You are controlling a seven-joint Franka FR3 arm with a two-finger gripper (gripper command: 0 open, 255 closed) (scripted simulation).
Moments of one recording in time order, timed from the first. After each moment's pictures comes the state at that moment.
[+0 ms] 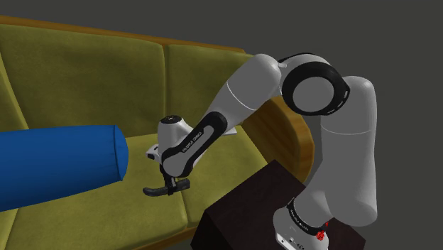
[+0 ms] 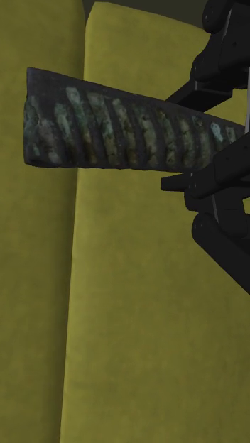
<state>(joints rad) 0.44 0.59 0.14 -2.17 0.10 2.62 -0.88</state>
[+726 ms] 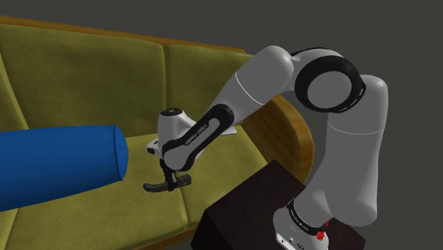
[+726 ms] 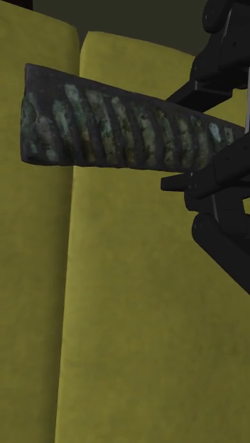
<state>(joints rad) 0.43 0.51 0.15 -2.19 0.11 2.57 -0.88</state>
